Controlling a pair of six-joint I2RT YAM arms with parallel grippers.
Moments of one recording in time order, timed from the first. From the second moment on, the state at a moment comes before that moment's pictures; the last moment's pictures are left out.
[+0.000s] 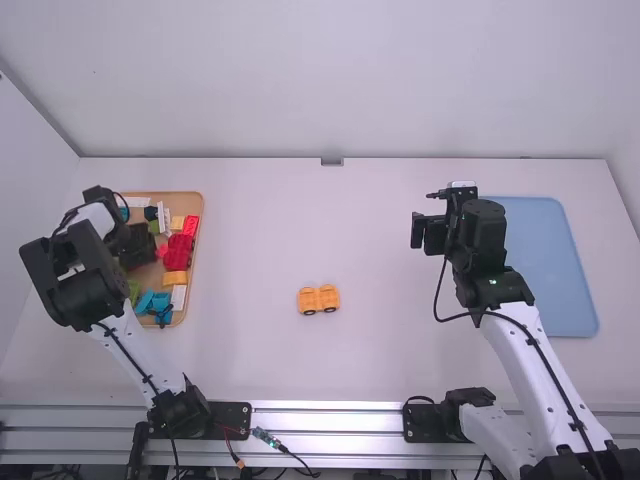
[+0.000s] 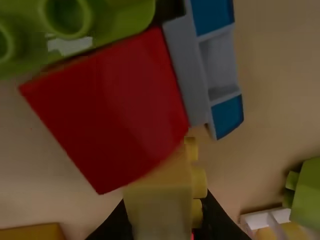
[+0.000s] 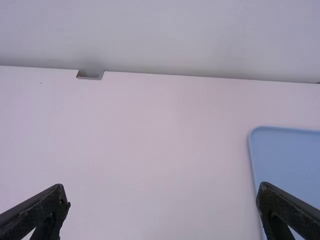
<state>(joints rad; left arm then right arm) 0.57 2.13 1.47 -0.77 0.13 -1.21 0.14 1.10 0.79 -0.24 0.00 -0.01</state>
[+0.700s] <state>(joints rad) 0.49 1.64 1.24 -0.52 -0.03 -0.87 0.14 1.10 0.79 -0.21 -0.10 0.04</state>
